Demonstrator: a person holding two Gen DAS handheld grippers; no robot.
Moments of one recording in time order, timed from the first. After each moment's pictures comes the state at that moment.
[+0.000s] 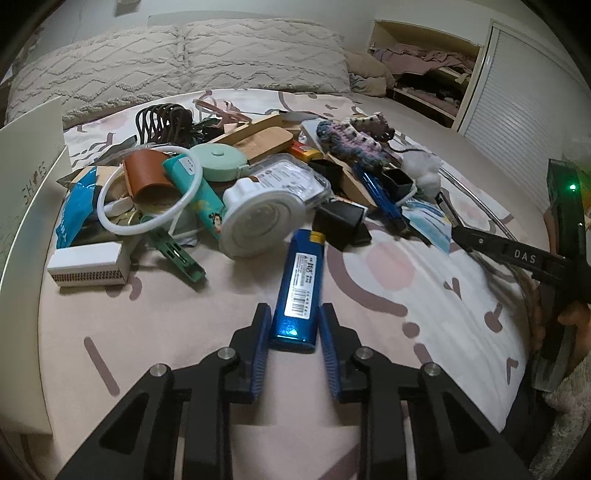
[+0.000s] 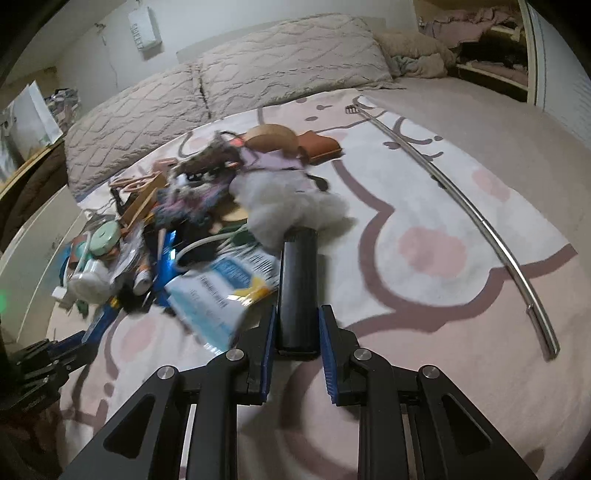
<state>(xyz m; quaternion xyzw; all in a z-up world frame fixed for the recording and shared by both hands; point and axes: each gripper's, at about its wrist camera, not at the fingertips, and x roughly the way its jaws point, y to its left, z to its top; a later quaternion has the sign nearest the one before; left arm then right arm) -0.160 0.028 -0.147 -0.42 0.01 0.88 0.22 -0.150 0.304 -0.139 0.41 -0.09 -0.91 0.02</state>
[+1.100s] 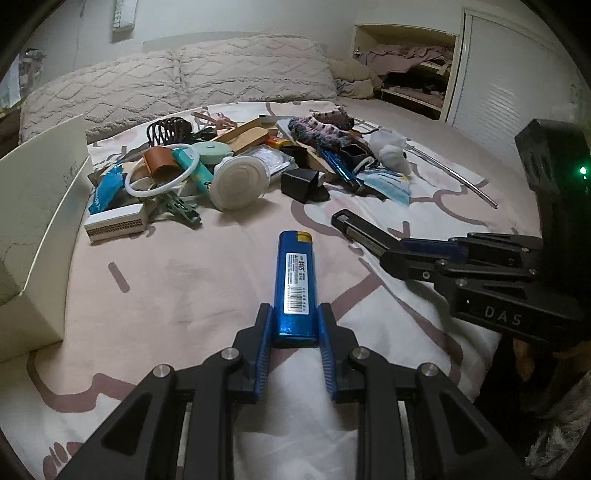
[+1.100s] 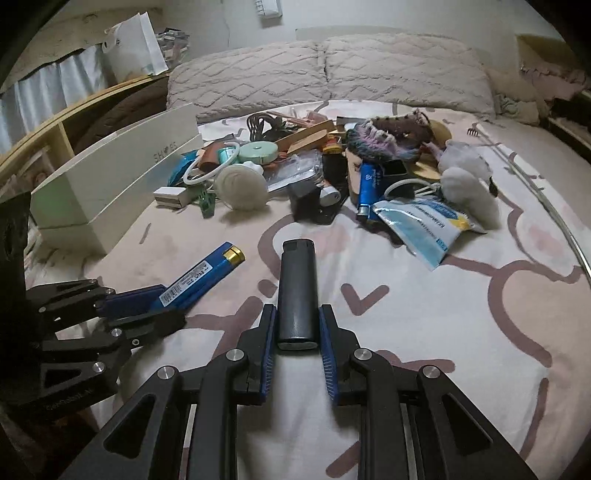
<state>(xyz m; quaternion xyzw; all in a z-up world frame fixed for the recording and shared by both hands) -0.087 0.027 -0.146 -0.38 0.05 0.90 0.21 -0.089 0.207 -0.143 0.40 -0.01 -0.90 0.17</state>
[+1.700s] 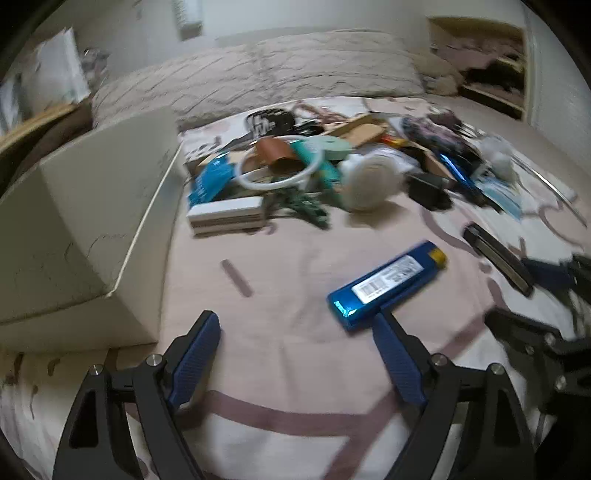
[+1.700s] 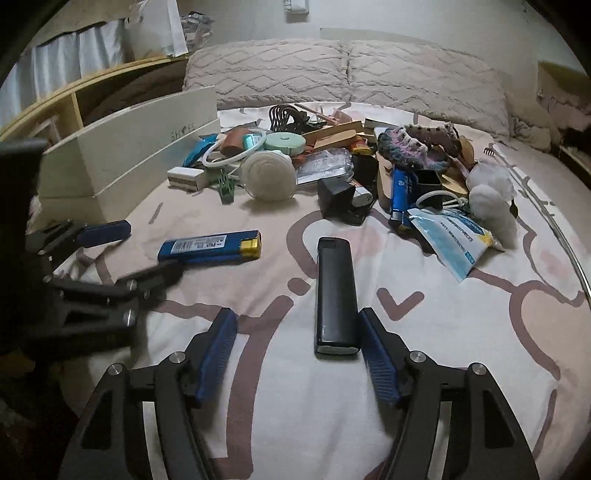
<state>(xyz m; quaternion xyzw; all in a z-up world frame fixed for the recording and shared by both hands) -0.113 -0.012 -0.150 -0.39 0.07 0.92 0.03 -0.081 0.182 -0.146 0.39 0.04 -0.90 0.19</state>
